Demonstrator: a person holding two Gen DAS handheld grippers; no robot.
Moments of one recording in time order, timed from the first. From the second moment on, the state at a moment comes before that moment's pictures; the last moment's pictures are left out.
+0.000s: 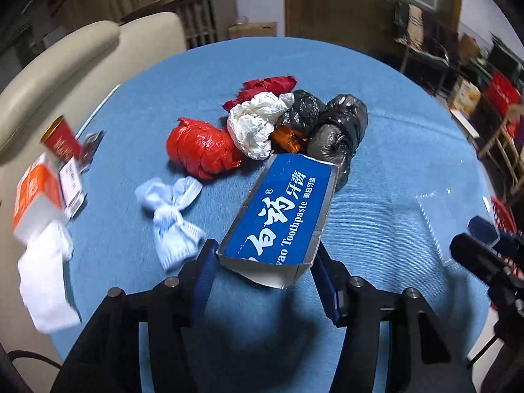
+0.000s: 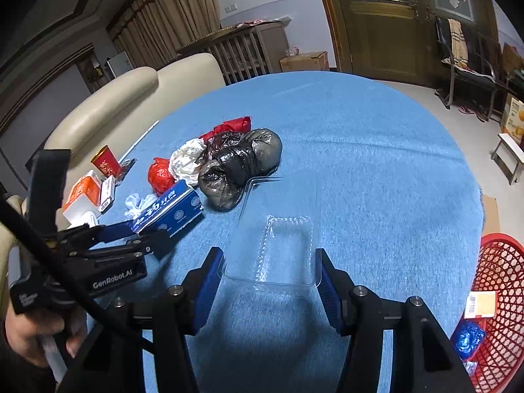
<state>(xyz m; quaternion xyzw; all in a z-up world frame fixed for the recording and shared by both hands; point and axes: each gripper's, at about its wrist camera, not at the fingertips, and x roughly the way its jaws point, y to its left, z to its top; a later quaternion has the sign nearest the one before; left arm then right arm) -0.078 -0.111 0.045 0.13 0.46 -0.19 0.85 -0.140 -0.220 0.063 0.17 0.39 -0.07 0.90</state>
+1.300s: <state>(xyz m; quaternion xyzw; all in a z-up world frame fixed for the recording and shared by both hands) -0.100 -0.109 0.094 0.08 0.41 -0.21 0.88 -0.190 -0.254 0.075 0.20 0.36 -0.10 0.91</state>
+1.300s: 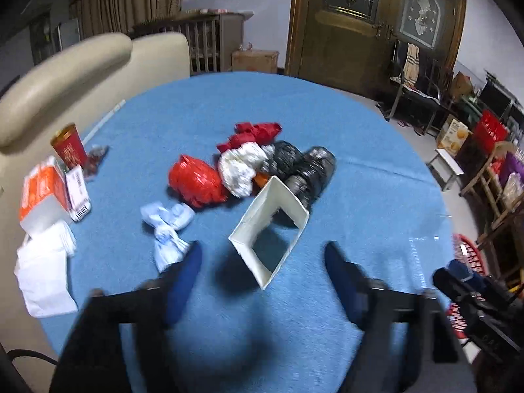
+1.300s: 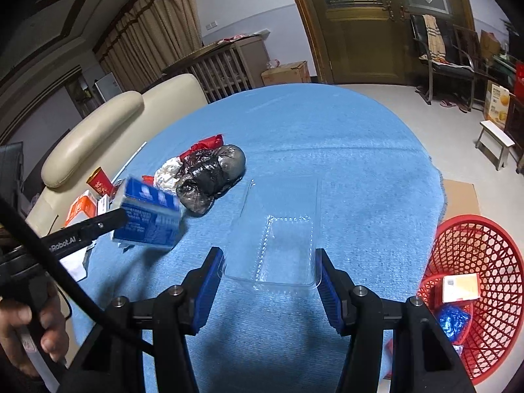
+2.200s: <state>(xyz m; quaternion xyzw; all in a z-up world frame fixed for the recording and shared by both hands) -0.020 -0.134 0.035 0.07 0.46 -0.15 0.87 -0.194 -0.271 0.059 0.23 0.36 -0.10 0.90</state>
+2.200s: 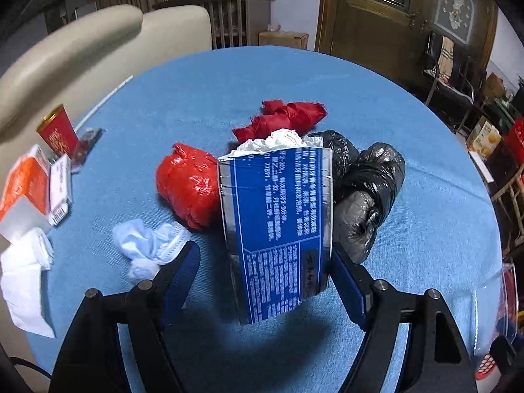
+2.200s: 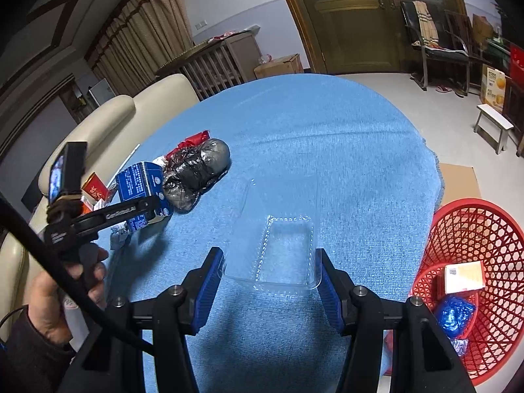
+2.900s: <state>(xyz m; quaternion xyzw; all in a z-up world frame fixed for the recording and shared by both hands) -0.117 -0.152 0.085 0.06 0.41 -0.26 0.87 -0.218 -0.282 0.070 0.23 0.35 -0.13 0.90</state>
